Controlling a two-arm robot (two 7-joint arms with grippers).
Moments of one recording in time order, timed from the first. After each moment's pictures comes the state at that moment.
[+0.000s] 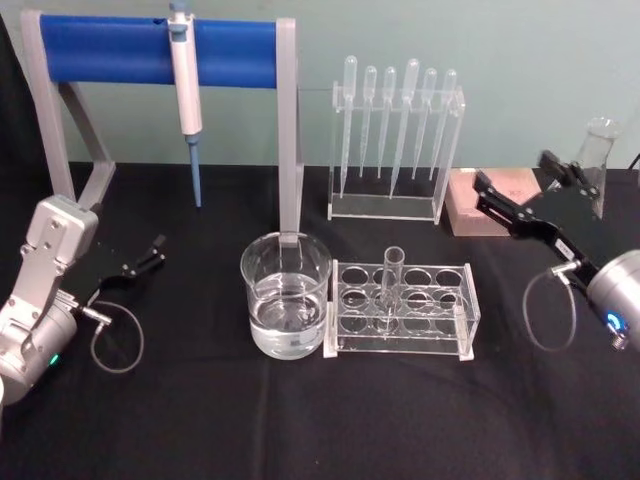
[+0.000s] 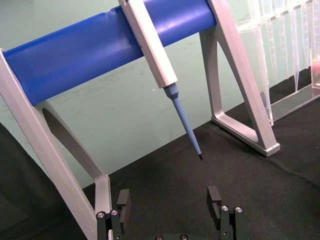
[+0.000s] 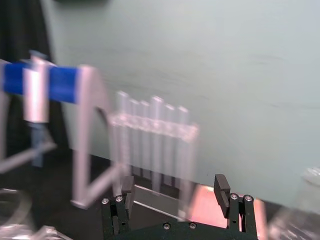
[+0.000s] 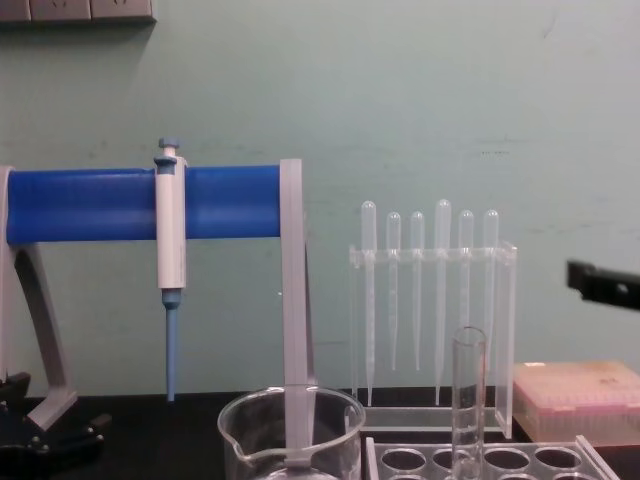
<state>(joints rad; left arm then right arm) -0.20 0.60 0.45 -1.41 -0.25 -0.12 0.03 0.10 0.48 -0.22 -1.71 0.41 0.04 0.14</state>
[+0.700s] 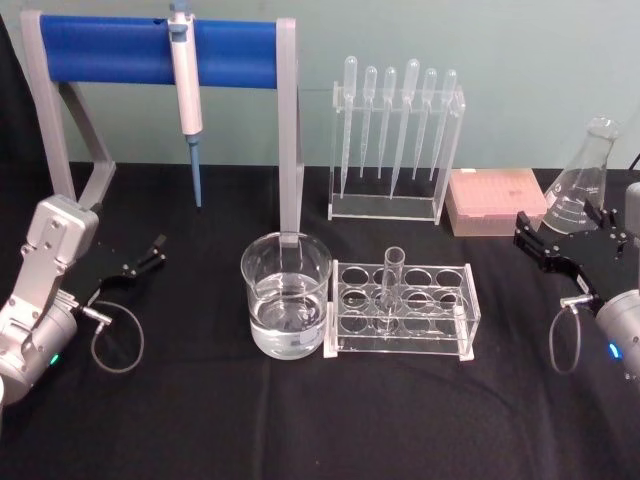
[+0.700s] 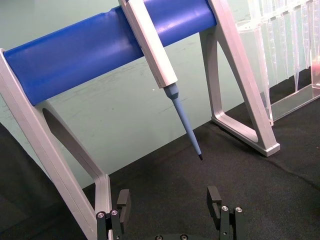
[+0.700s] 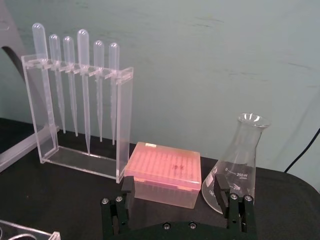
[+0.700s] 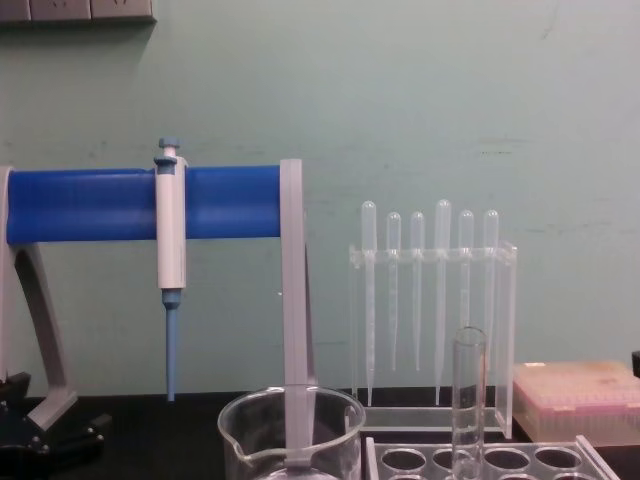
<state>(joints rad) -0.20 0.60 0.45 -1.41 -0.25 -0.12 0.03 0.09 0.40 -0.18 -1.52 0.22 -0.02 0.00</state>
